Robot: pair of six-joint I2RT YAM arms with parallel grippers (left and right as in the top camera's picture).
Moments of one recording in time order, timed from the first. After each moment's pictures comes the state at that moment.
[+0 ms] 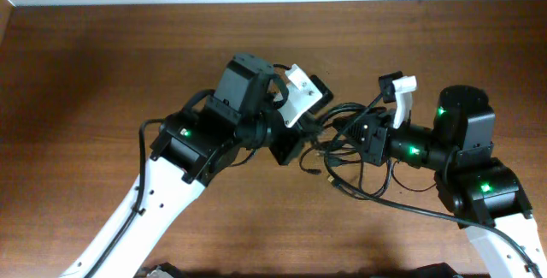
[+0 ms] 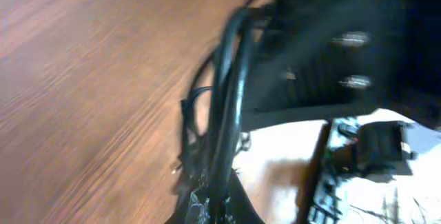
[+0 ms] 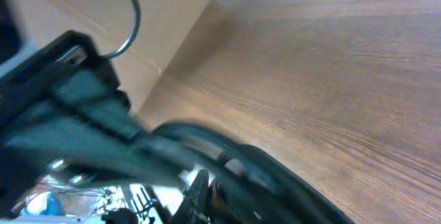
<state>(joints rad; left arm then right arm) -0.60 1.38 1.46 -0.84 0.49 0.12 0.20 1.03 1.01 -0.50 -0.80 0.37</state>
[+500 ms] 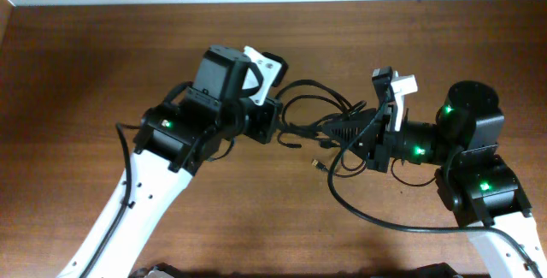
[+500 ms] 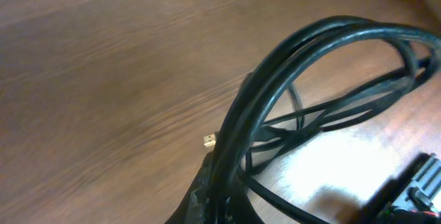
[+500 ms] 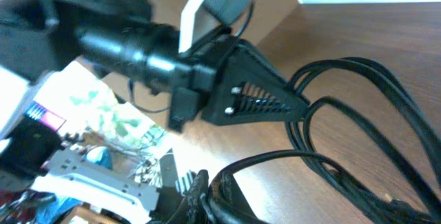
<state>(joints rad) -0.47 1.38 1.46 -0.92 0.26 -0.10 0.20 1.03 1.01 -0.31 -1.10 0.37</state>
